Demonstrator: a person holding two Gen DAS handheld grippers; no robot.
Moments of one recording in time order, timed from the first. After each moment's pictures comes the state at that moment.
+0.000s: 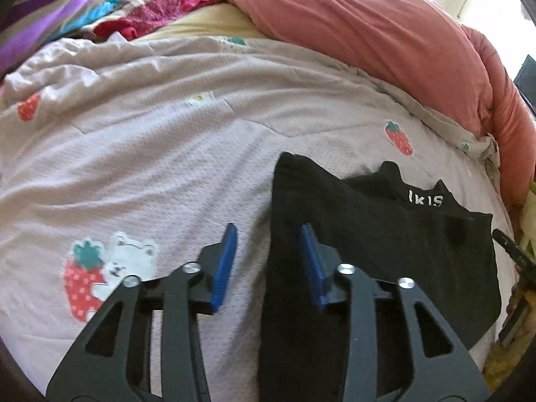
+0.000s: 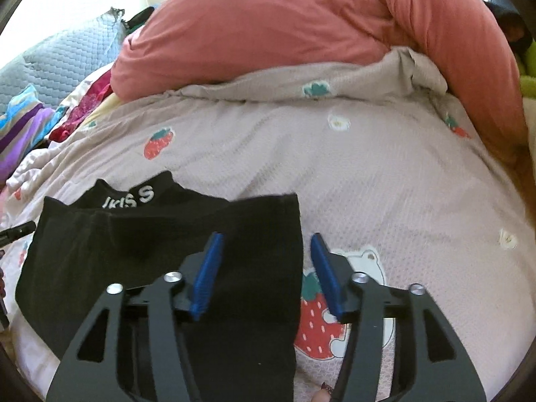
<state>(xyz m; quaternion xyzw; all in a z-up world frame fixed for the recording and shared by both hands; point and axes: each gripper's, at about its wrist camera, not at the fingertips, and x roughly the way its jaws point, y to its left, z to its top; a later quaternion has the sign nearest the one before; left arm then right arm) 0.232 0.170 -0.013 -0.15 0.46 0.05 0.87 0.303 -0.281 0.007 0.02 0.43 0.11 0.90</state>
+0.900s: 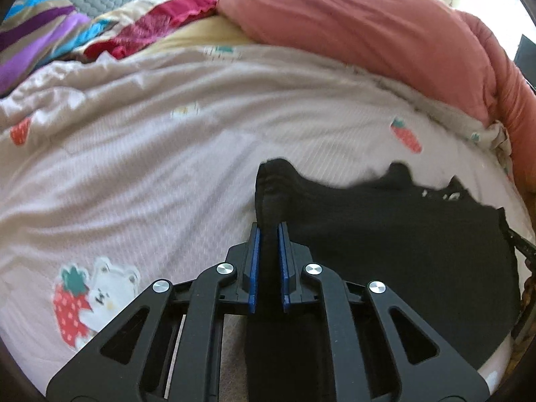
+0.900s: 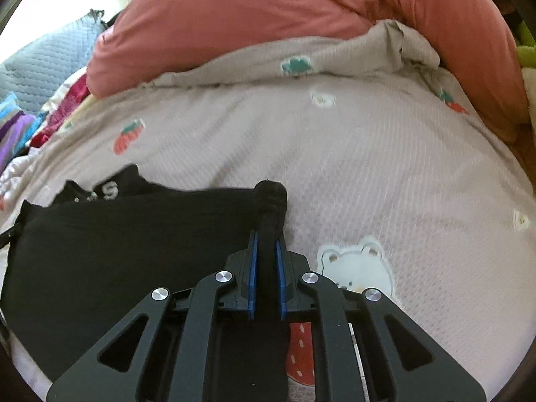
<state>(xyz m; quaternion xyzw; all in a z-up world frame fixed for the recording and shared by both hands) 0.246 0.155 -0.032 -0.10 0.44 0.06 0.89 0.316 -0.285 -0.022 0.03 0.43 0.07 0.90</state>
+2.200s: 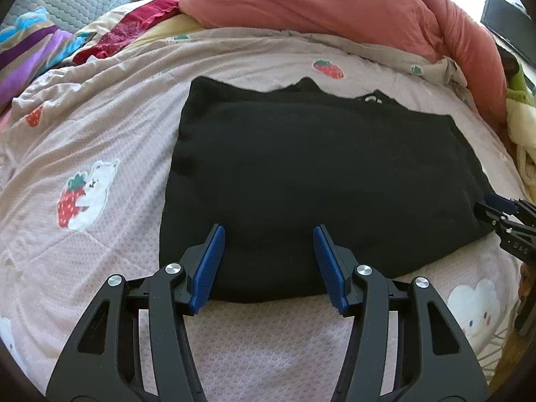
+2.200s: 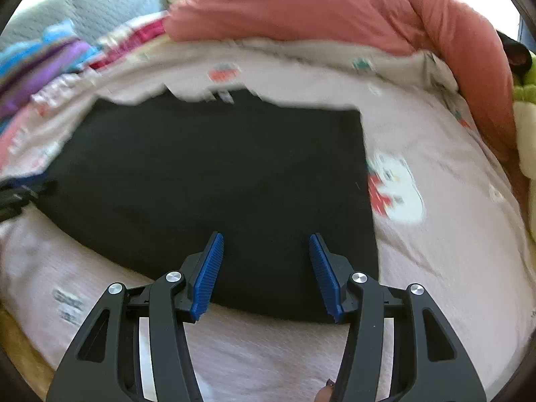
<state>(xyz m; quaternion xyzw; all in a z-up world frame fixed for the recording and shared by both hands) 0.139 0.068 -0.019 -0.05 0.47 0.01 0.88 0.180 -0.235 -0.010 -0.07 0.45 0.14 0.88</state>
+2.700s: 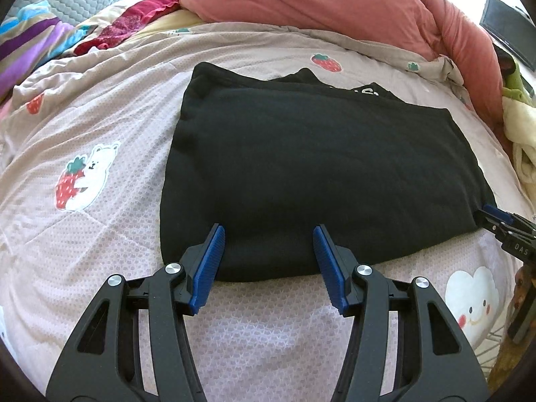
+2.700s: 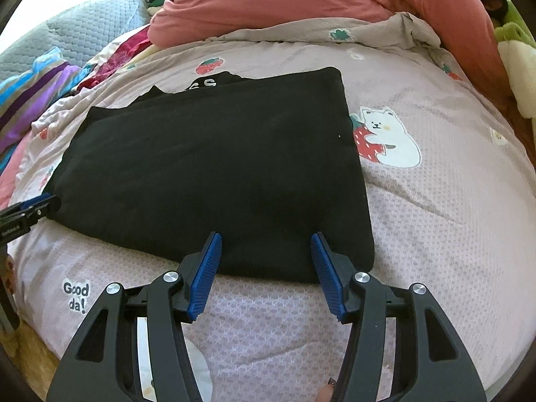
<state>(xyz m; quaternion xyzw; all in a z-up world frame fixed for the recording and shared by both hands) 0.124 0.069 -0.024 -0.06 0.47 0.01 0.88 0.159 -0.257 -0.018 0.00 0.46 0.14 0.88</state>
